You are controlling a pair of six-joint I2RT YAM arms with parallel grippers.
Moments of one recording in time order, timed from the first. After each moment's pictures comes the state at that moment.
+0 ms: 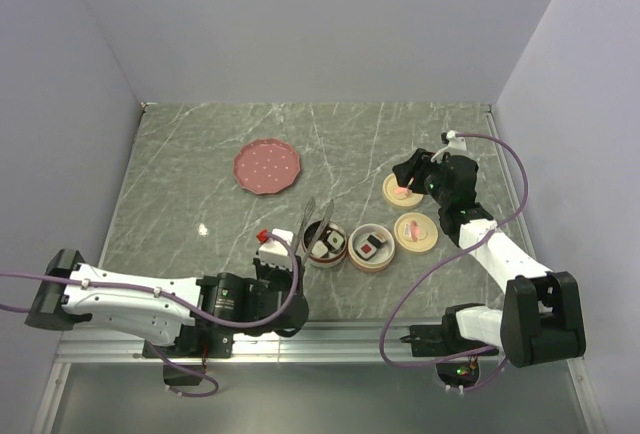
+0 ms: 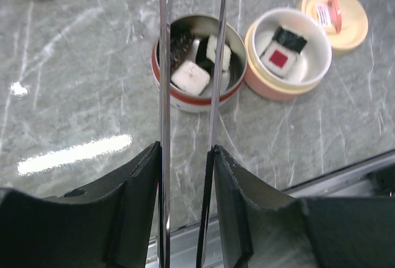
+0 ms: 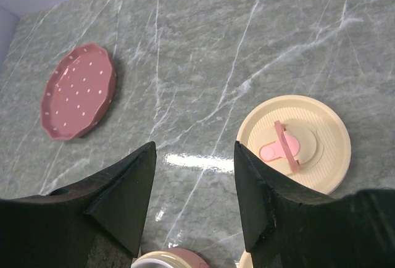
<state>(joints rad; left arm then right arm) -1.61 1.07 0.81 -0.68 -1.01 -1.08 0.13 1.21 0.63 0.28 -0.19 0.43</state>
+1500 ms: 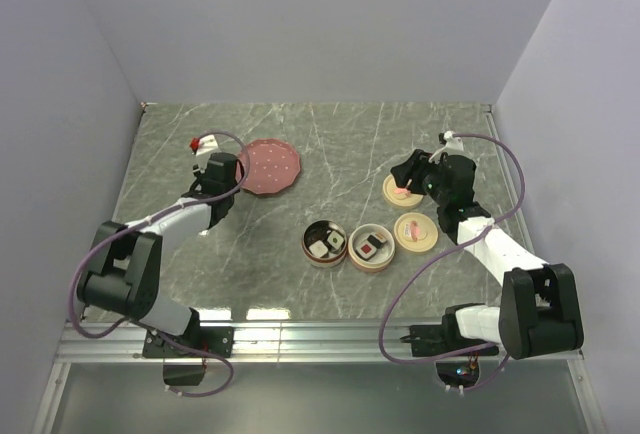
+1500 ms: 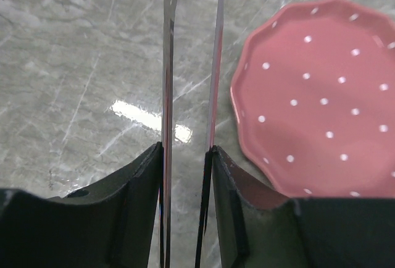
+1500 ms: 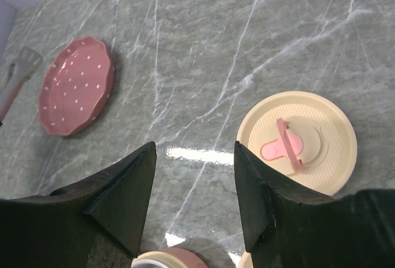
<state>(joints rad) -0.30 1.46 0.76 0.09 -0.54 -0.48 0.13 1.25 0.63 0.29 -0.21 0.43</state>
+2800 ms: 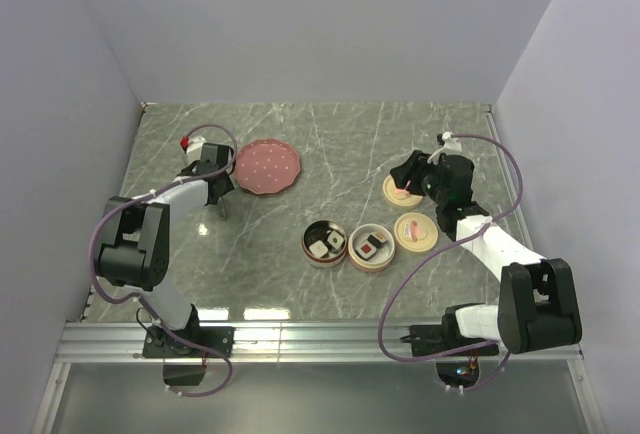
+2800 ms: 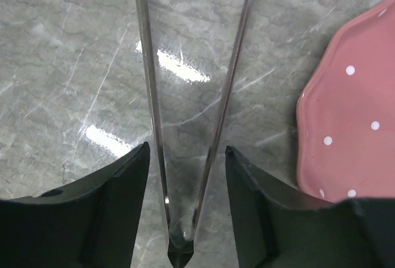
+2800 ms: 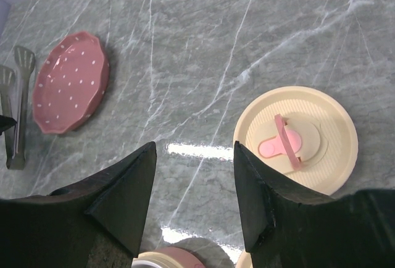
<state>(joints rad) -0.18 1.66 0.94 -0.17 -0.47 -0.58 0.13 1.28 0.63 0.30 -0.21 0.43</state>
